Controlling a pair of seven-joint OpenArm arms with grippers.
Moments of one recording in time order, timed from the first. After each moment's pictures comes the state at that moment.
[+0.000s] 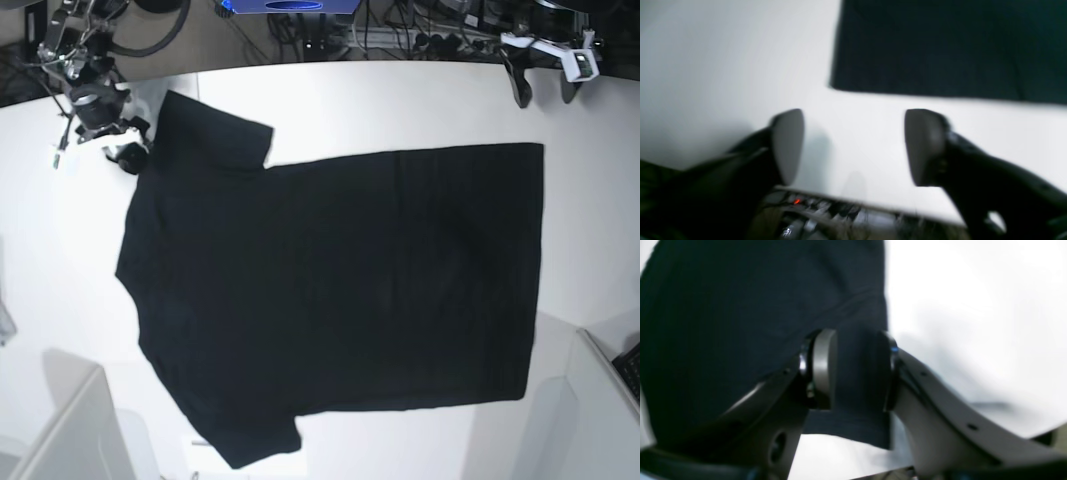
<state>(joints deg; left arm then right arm) 55.9 -10.4 -25.6 109.1 -27.8 -7.1 1.1 -27.5 3.2 26.6 113.1 40.7 0.3 -48.7</state>
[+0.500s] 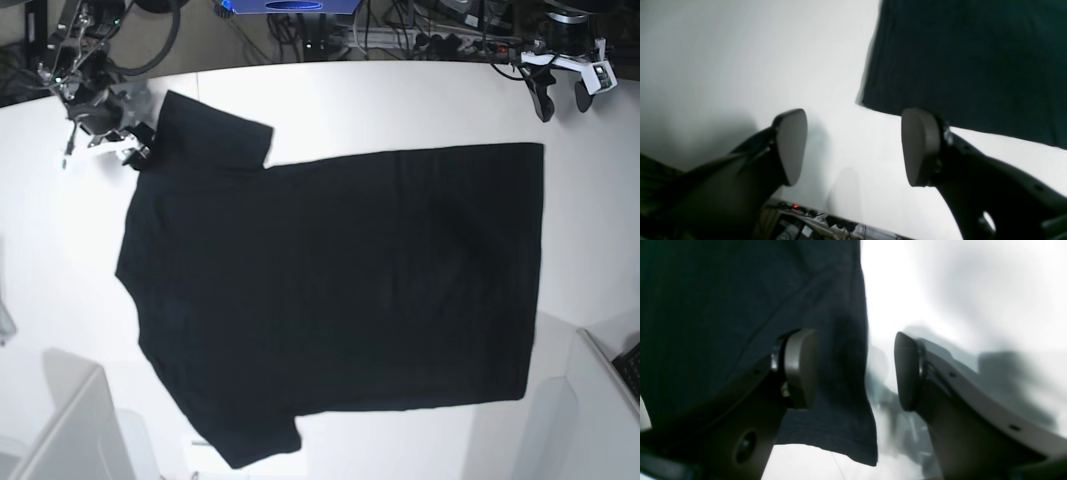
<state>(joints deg) 51.6 -12.2 -27.4 104.0 -31.4 -6.8 1.4 -22.5 6.0 26.6 99.3 42.7 0.3 -50.9</state>
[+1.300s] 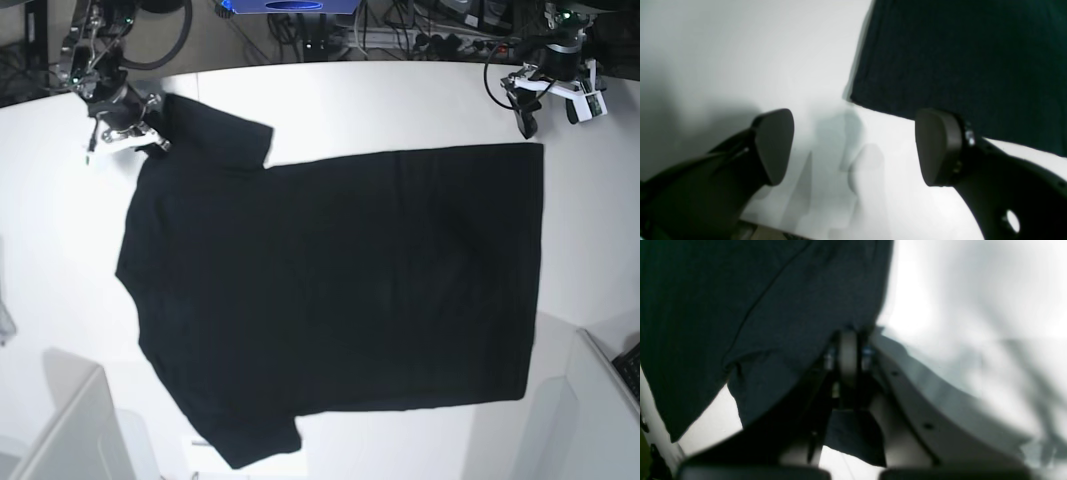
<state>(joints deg) 42.8 -11.9 -27.3 101.1 -31.6 -6.6 14.3 -22.8 6.2 21.2 94.0 44.4 0.9 -48.2</state>
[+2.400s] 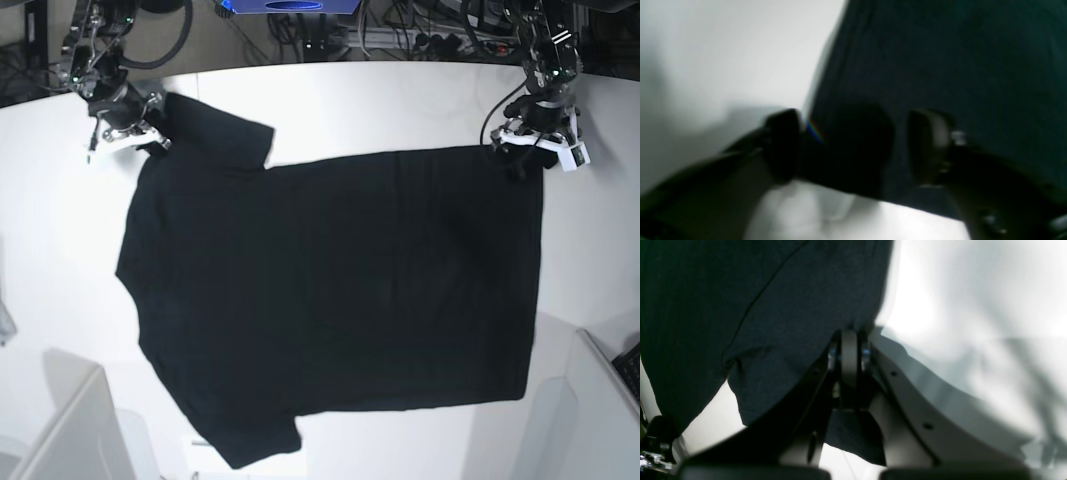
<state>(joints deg) 24.8 -10.5 -24.3 86.5 -31.6 -7.1 18.3 -23.1 6.2 21.4 94.0 44.4 1.1 -48.5</state>
